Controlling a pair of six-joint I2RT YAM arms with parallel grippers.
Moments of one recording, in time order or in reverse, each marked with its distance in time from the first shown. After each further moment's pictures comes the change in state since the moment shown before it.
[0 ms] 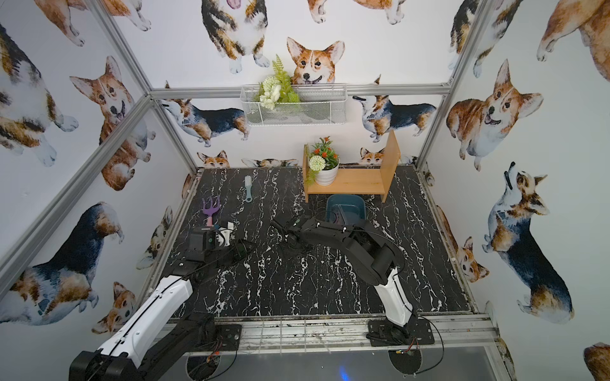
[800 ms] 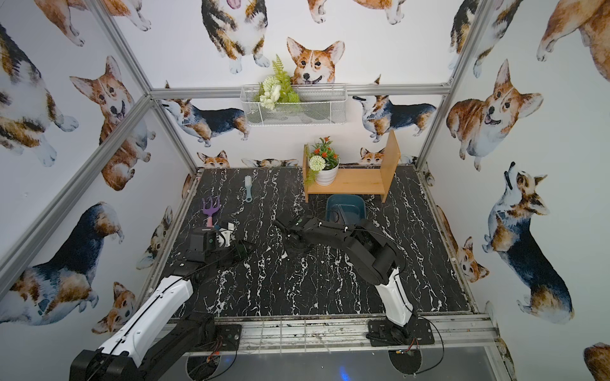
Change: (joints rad) left arm 0.000 0.003 -0.013 0.012 0.000 0.001; right arm -0.019 -0.004 -0.040 0.005 0.033 -0.024
